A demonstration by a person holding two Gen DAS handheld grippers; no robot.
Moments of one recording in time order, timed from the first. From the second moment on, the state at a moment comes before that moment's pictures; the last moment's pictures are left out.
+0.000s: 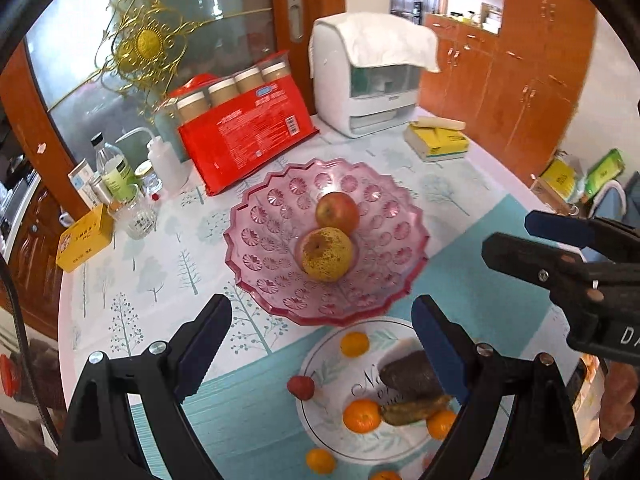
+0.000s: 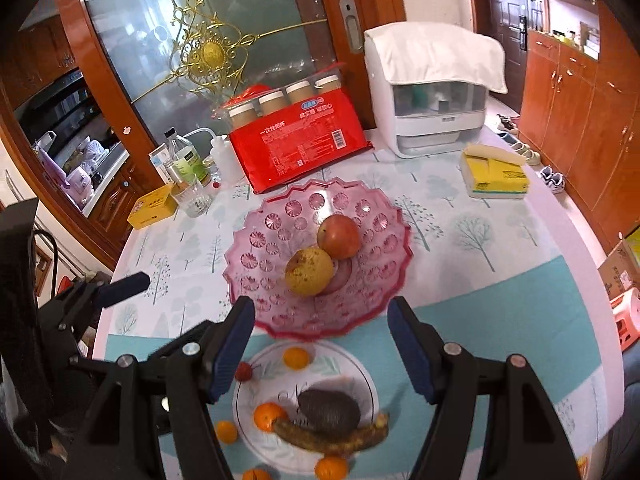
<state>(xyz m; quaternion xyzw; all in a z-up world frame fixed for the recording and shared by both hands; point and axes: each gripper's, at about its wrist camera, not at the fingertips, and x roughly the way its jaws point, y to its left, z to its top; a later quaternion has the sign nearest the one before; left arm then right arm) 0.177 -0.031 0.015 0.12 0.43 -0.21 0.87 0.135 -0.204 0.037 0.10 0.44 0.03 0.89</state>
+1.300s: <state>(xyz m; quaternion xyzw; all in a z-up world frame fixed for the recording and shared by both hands) 0.136 -0.098 -0.123 0.30 0.47 -0.36 0.75 0.041 -0.240 -0.121 0.25 0.52 -0.07 0.81</state>
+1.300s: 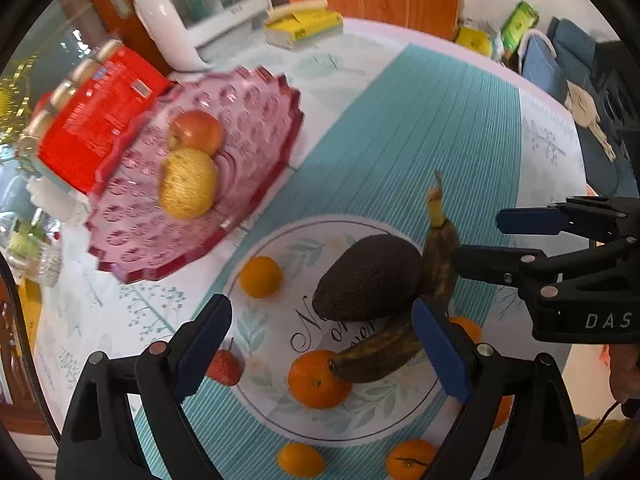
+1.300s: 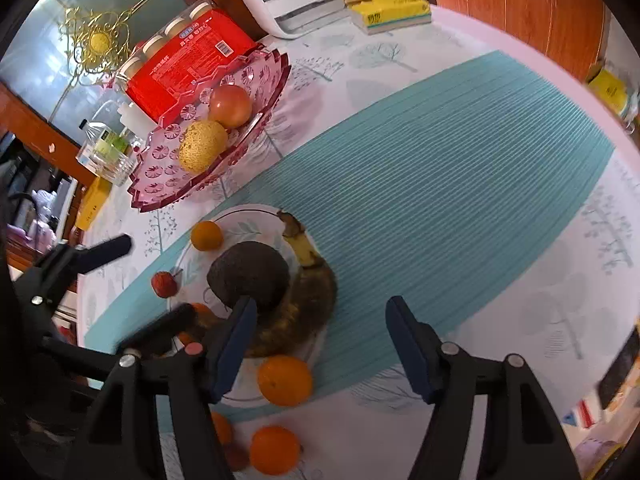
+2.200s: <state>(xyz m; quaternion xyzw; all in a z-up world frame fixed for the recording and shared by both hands) 0.180 -0.126 -0.173 0.25 0.55 -0.41 0.68 0.066 -0.245 -0.152 0.26 0.55 -0.01 0.80</state>
